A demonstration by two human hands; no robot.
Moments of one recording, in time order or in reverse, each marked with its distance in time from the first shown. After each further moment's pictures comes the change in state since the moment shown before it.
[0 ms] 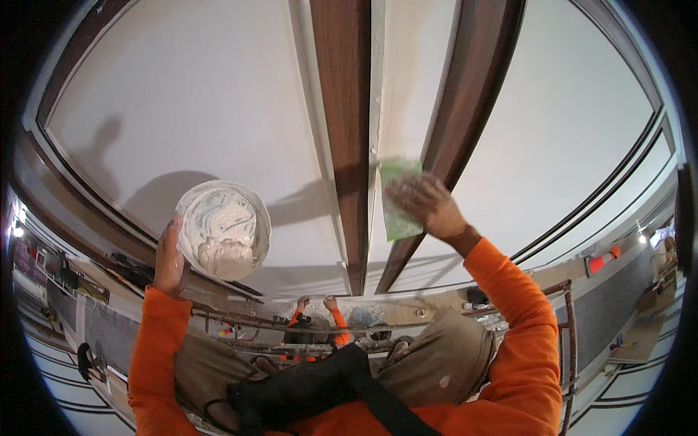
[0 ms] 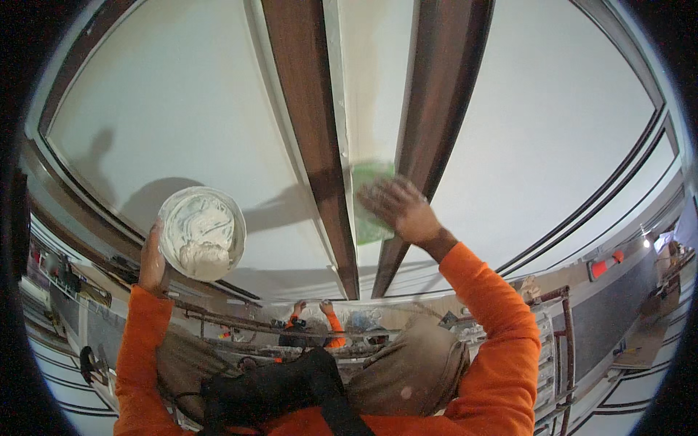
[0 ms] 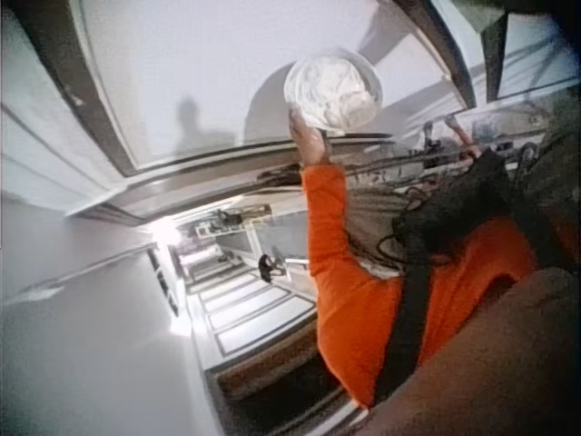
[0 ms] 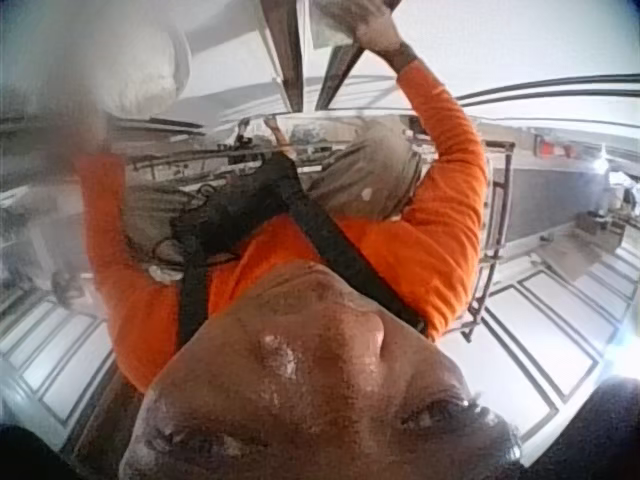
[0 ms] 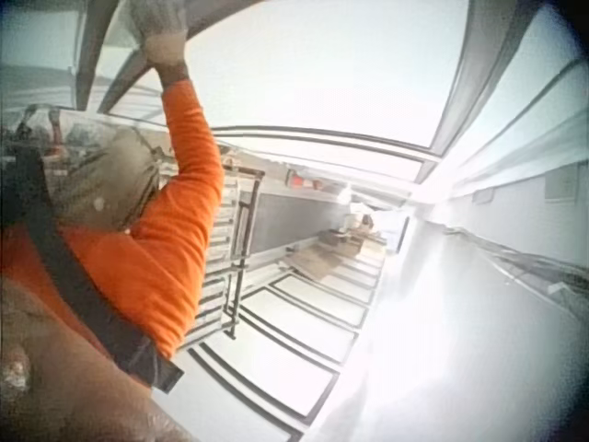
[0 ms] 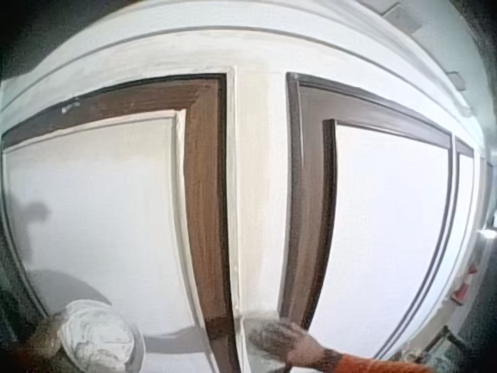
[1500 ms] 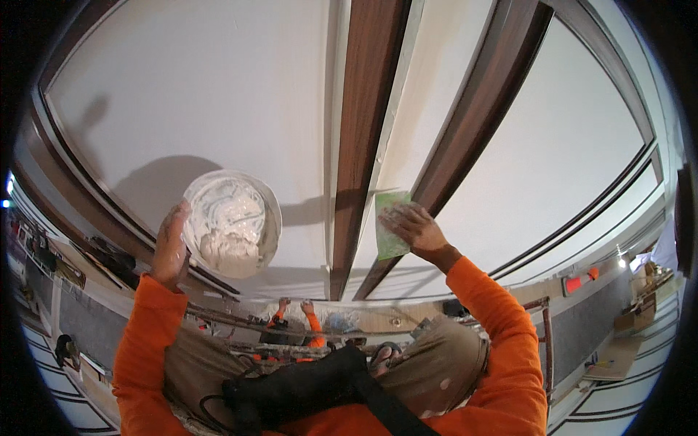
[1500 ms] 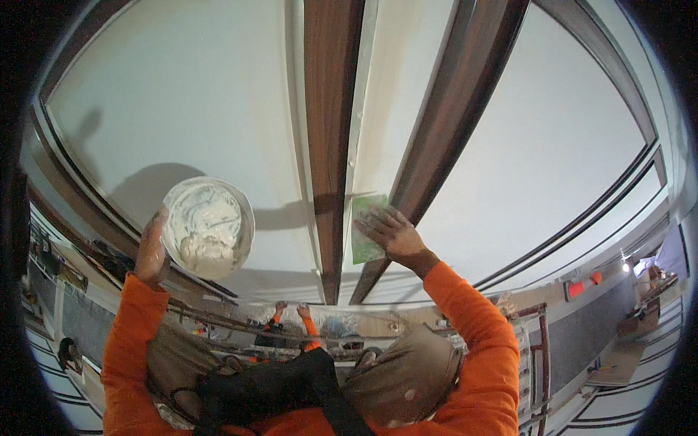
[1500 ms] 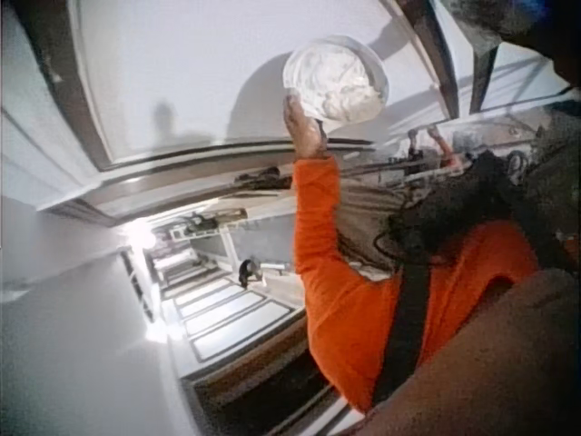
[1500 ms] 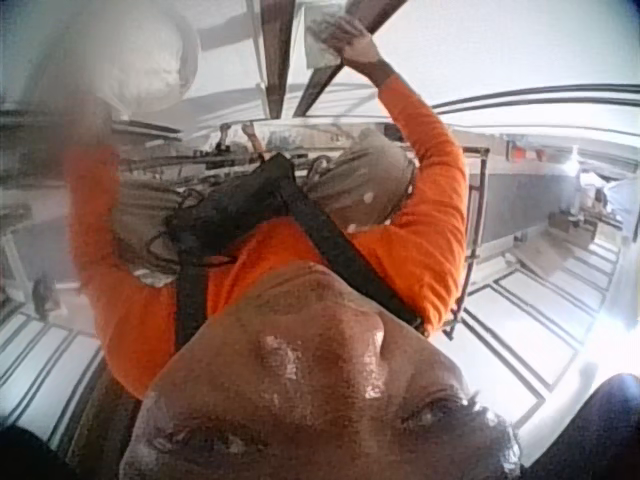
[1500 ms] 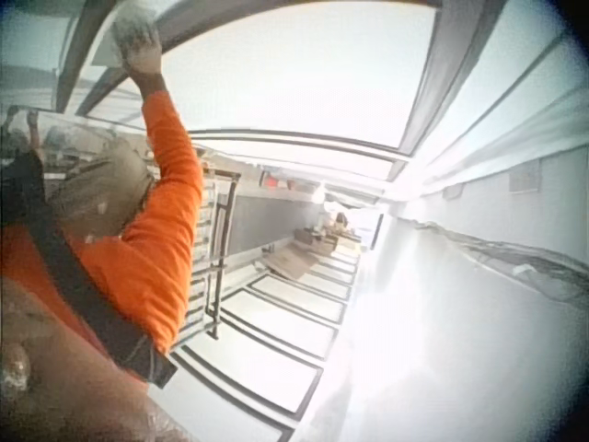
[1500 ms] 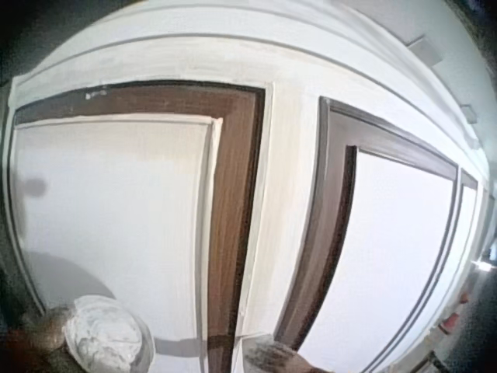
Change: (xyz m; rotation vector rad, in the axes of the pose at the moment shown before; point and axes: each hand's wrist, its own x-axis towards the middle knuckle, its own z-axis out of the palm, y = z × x) left_hand 0.002 -0.007 -0.007 -0.157 -0.001 -0.067; right_hand -0.009 -0.019 0.034 -0.031 -0.077 -0.026
